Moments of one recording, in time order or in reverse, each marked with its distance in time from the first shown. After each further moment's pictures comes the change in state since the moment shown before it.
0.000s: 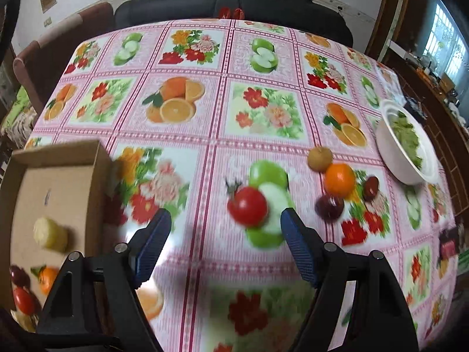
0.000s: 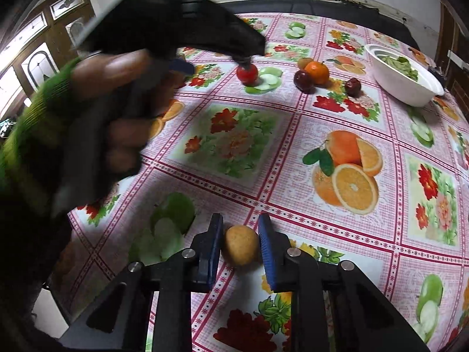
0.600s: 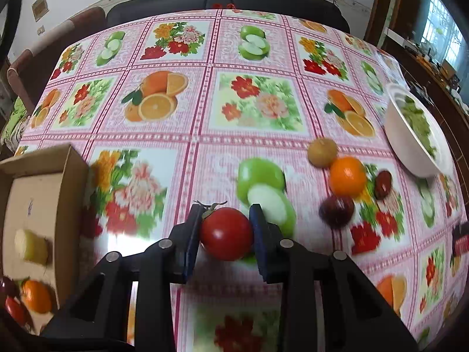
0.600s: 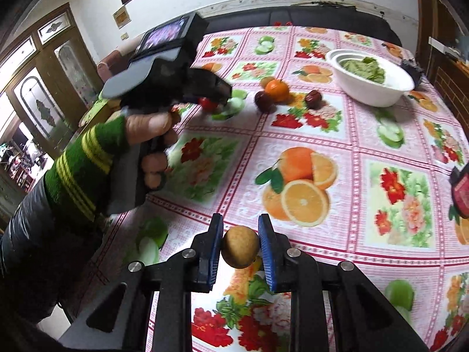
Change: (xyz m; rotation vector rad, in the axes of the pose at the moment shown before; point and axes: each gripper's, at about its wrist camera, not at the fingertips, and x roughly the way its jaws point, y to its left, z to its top) left arm 0.017 -0.014 -0.009 0.049 0.007 0.001; right arm -0.035 -0.043 0.010 0.095 -0.068 -0.029
